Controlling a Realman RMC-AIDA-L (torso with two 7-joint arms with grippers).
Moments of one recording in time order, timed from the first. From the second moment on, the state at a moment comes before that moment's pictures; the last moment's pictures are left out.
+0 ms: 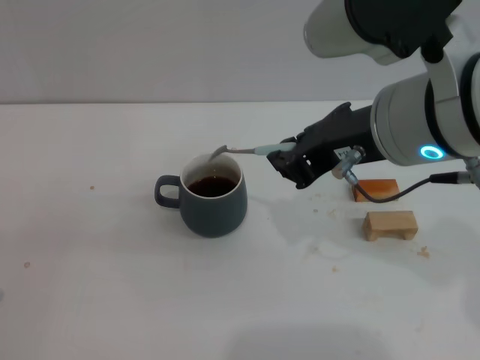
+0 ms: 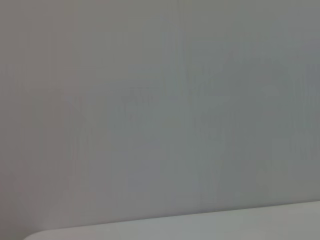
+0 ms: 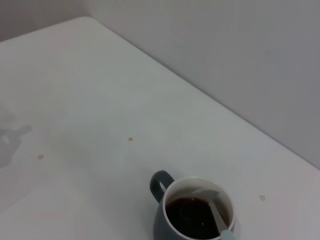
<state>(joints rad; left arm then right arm) -0.08 -2.06 -0.69 -0.08 2.18 1.41 -0.09 0.56 2.08 1.42 1.94 -2.62 1.49 -0.15</state>
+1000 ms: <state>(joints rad) -0.07 -2.06 -0.69 -0.08 2.18 1.41 -0.09 0.58 2.08 1.36 1.72 -2.62 1.36 -0.18</state>
